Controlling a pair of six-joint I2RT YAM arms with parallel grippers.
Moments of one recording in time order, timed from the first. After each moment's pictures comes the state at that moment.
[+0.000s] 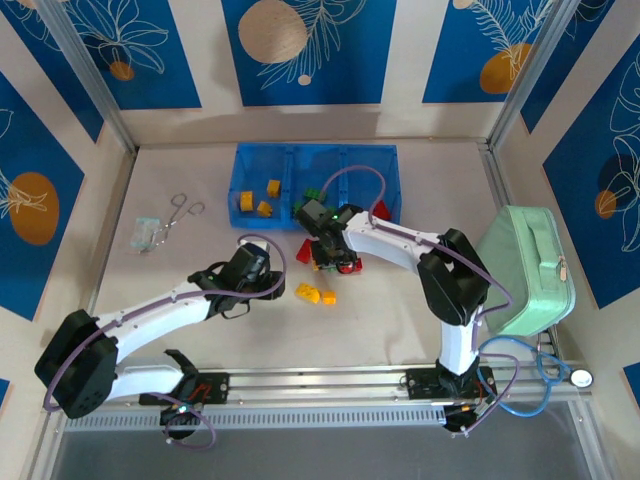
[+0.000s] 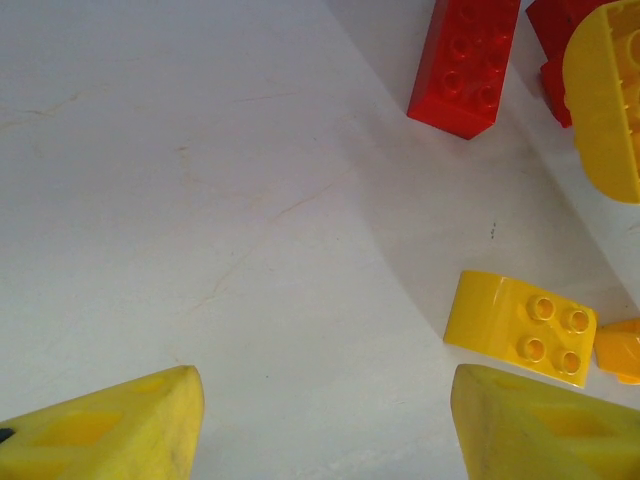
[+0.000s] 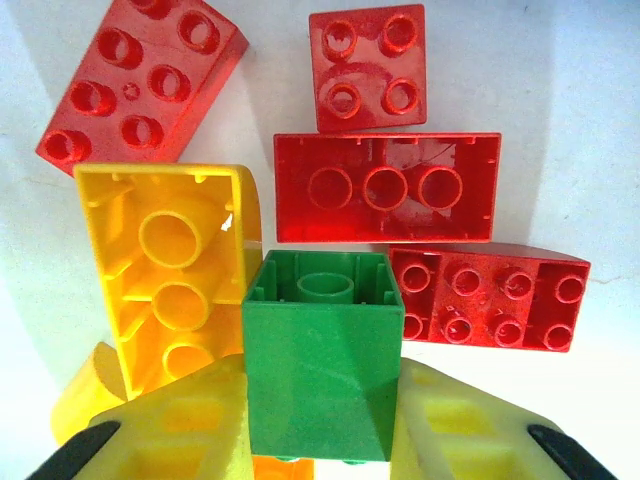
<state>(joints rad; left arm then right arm) -0.73 1.20 0.62 -0.35 -0.14 -0.58 0.80 1.88 1.42 -0.92 0.15 0.63</state>
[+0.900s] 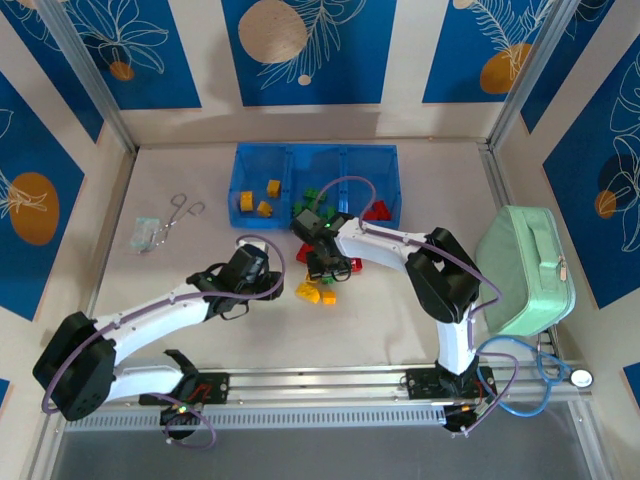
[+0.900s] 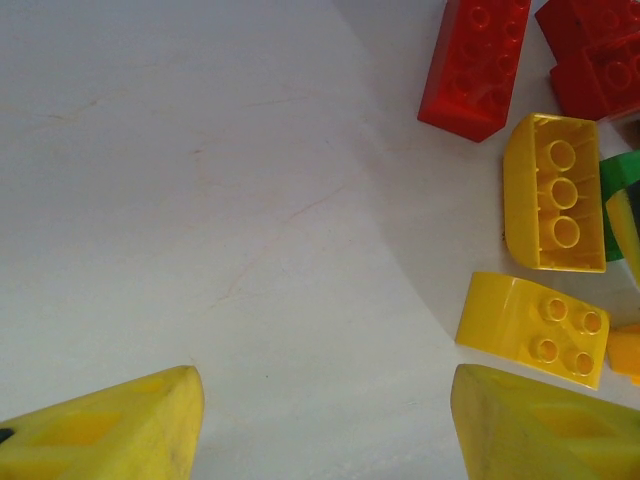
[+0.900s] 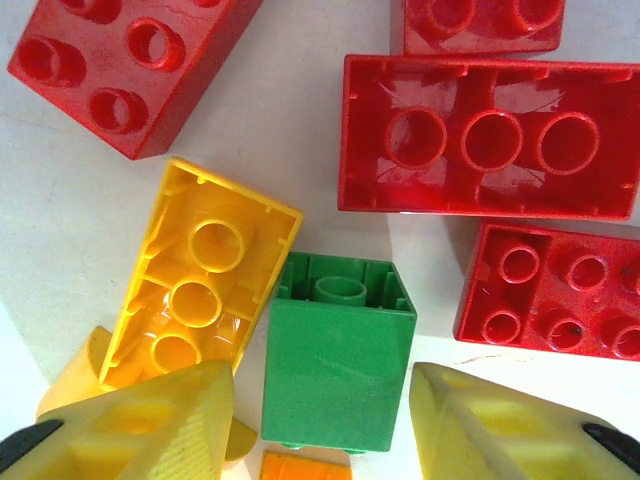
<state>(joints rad) -0.73 1.19 0.61 -0.35 -0.15 -0.57 0.84 1.93 1.39 -0.88 0.10 0.63</state>
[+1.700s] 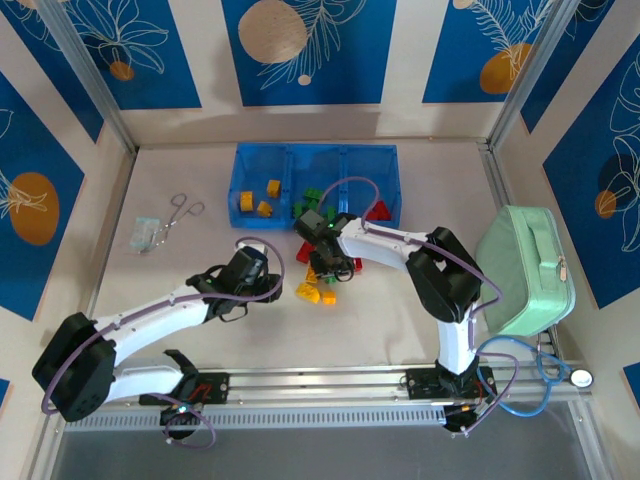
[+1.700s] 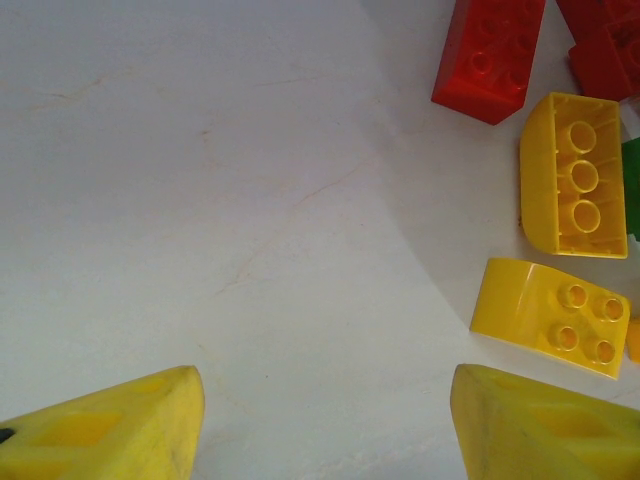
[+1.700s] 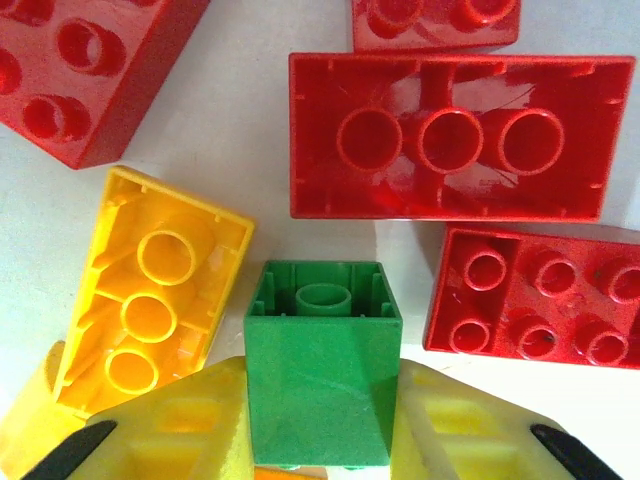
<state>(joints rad) -0.73 1.18 0.59 -0.35 -0.15 -0.57 0.82 1.92 1.36 -0.87 0.11 0.63</state>
